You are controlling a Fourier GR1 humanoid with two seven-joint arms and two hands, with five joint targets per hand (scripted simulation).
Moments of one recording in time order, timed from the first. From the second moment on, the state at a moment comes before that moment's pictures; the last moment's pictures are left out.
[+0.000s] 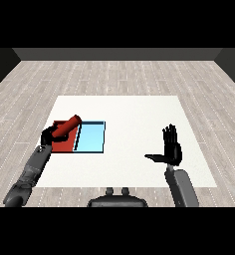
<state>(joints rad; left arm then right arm) -0.54 0.55 -0.18 -0.58 0.11 0.44 -0.09 0.01 -0.21 0.12 -1.74 -0.38 -0.17 -0.28</state>
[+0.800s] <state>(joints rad) -0.68 0.51 -0.18 -0.11 0.03 0.29 -0.13 -0.08 -0.17 0.09 -1.54 -0.35 -0.14 -0.38</state>
